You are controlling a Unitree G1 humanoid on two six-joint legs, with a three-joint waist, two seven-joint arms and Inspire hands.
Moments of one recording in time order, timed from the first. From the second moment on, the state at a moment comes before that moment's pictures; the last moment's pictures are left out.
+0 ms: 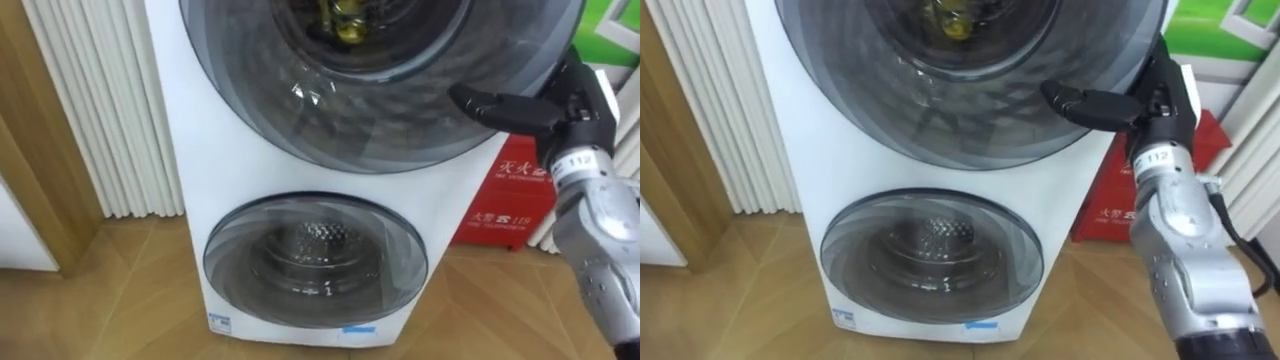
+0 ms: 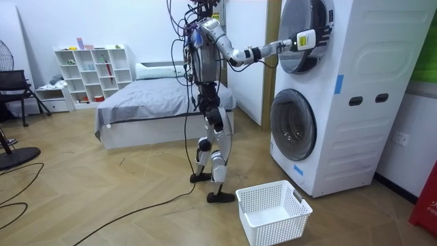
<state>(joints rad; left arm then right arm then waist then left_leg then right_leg) 0.21 0.26 0.04 1.06 0.33 0.10 0.11 -0.38 -0.47 0.02 0.08 0.47 0.02 -0.22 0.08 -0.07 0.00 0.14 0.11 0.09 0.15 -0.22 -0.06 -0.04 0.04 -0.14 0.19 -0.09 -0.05</state>
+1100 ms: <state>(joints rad) 0.15 0.26 -0.13 1.12 0.27 0.02 0.17 -0.02 -0.33 0.16 -0.29 0.43 -0.12 0.00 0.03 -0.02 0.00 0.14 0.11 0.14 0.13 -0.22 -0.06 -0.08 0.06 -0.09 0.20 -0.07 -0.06</state>
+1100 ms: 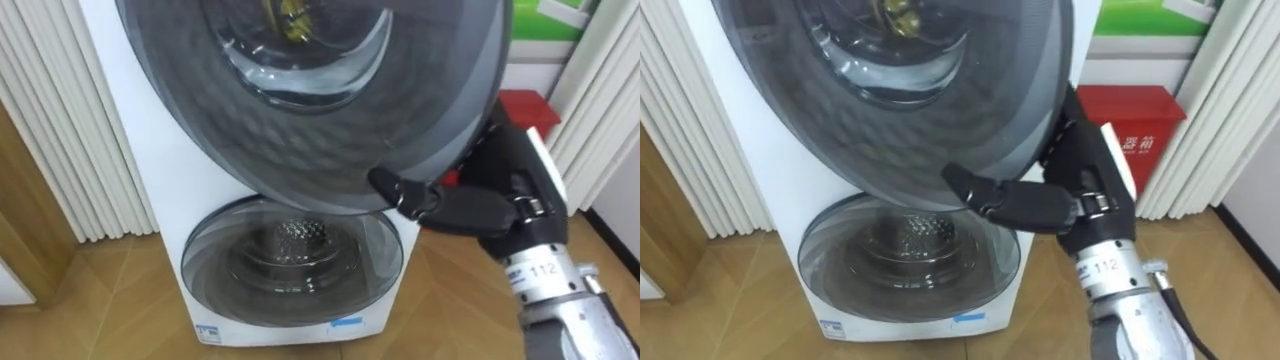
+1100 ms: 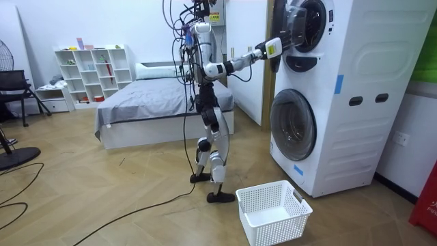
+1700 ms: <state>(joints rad) 0.14 0.27 -0.12 1.13 0.27 -0.01 0.13 -0.03 -0.34 0.24 -0.41 0.45 -0.05 0.18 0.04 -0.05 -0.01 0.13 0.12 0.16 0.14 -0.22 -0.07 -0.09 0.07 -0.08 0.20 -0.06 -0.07</state>
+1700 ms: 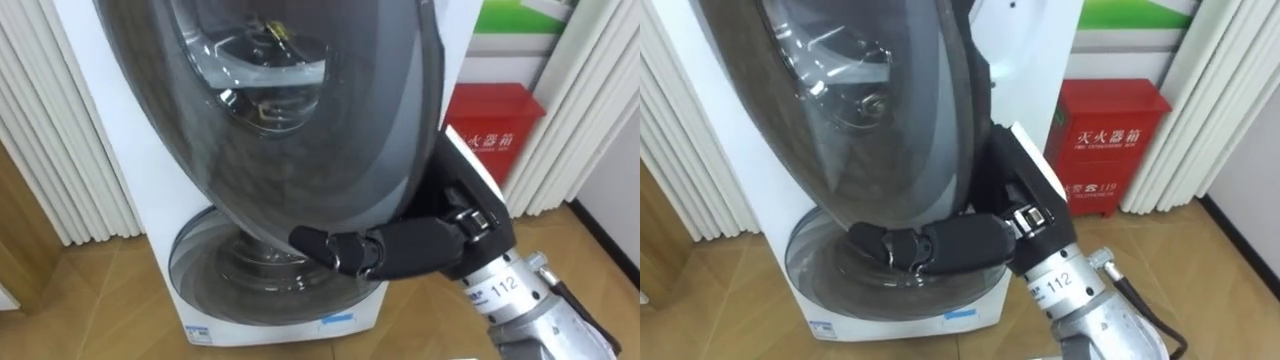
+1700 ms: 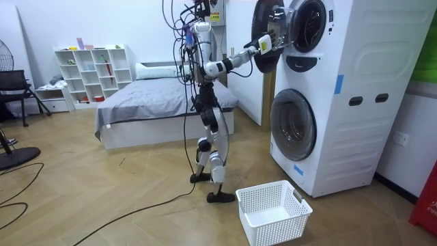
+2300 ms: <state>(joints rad) 0.15 0.30 -0.12 1.12 0.28 -0.03 0.08 -0.04 -0.31 0.31 -0.41 0.42 -0.05 0.19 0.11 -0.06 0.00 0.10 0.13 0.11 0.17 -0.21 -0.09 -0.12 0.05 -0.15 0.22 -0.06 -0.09</state>
